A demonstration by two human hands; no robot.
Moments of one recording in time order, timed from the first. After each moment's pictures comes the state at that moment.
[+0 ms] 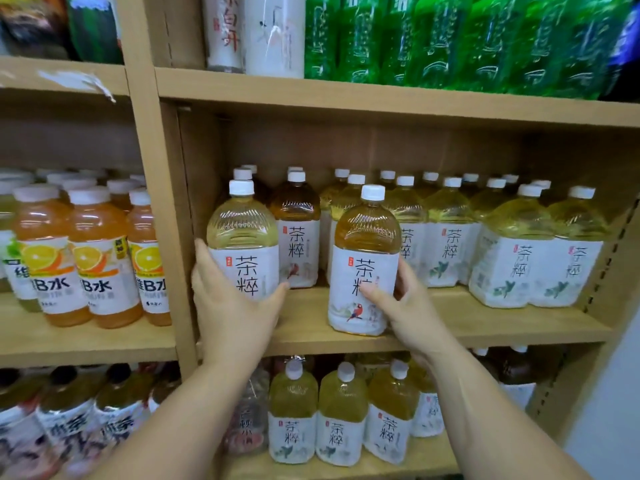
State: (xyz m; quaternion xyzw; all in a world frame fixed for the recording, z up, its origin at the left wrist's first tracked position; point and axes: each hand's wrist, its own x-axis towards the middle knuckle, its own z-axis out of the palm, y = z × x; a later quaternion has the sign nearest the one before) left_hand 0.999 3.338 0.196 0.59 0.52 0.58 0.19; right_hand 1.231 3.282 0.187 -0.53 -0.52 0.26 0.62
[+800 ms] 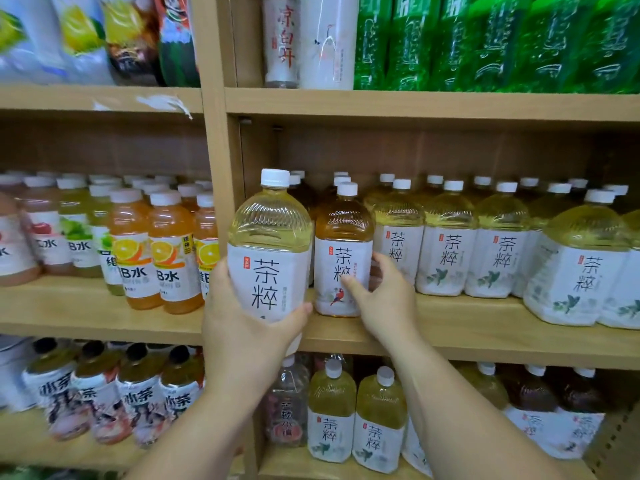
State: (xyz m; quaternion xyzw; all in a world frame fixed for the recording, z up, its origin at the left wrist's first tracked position) left_hand 0.954 3.292 0.195 0.59 0.46 0.65 0.17; right_hand 1.157 3.337 0.184 -0.62 -0.54 0.08 0.57
